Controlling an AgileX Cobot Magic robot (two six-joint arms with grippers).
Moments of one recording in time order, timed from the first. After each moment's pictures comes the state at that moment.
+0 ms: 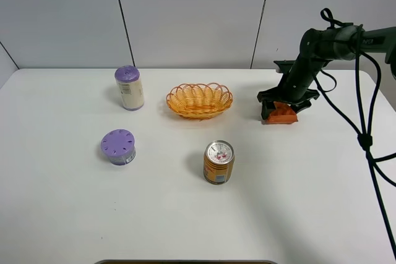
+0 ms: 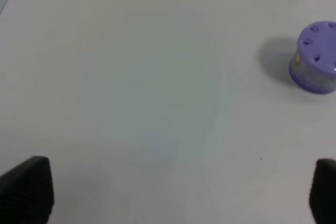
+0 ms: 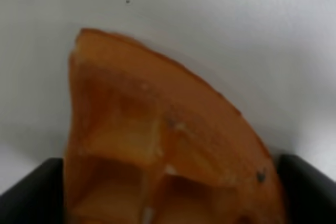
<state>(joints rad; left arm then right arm) 0.06 0.00 -0.44 0.01 1.09 0.00 0.09 2.28 -1.61 0.19 0.88 -0.15</state>
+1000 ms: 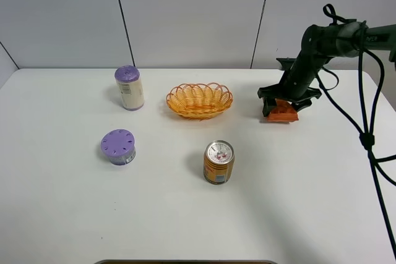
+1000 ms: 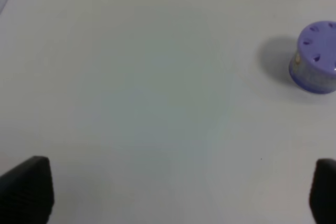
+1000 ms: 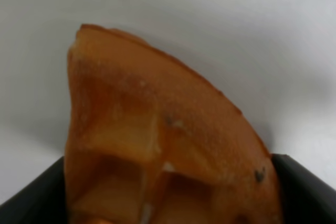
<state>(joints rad) 0.06 0.00 -0.44 0.01 1.09 0.00 0.09 2.24 -1.61 0.19 0.89 -0.08</state>
